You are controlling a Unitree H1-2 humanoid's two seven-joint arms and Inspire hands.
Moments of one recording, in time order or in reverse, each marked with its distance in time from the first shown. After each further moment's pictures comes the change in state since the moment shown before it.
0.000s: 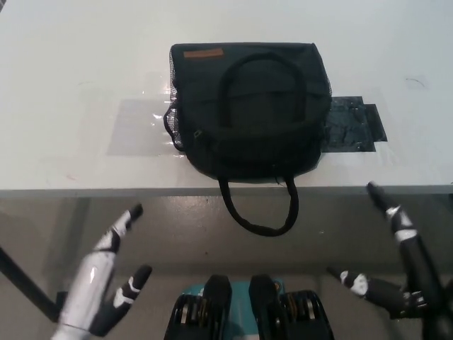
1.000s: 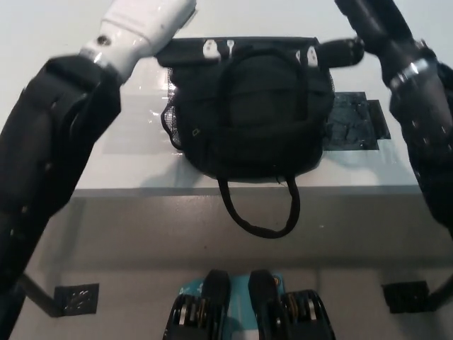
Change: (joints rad) left_arm -1.098 0.211 -0.274 0.641 0.486 0.116 -0.254; right_arm -0.965 -0.121 0.179 0.386 -0.360 0.465 0.216
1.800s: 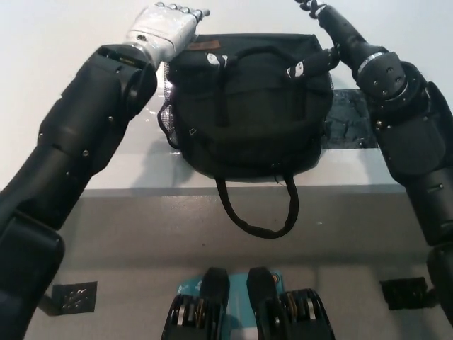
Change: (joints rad) left_arm -0.171 -0.104 -0.168 0.597 0.070 0.060 0.074; right_arm -0.134 0.123 -0.148 0.630 0.168 -0.012 -0.018
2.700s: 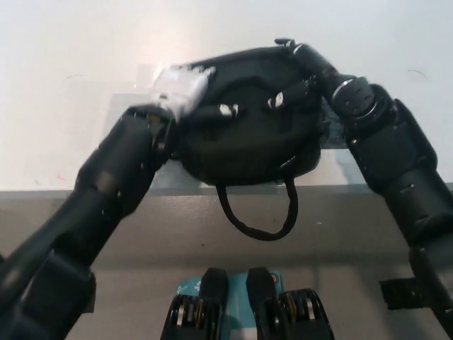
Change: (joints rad) left_arm 0.142 -0.090 -0.033 0.113 -0.043 0.059 0.125; right_arm -0.029 0.046 0.154 0.271 0.029 -0.081 -0.060
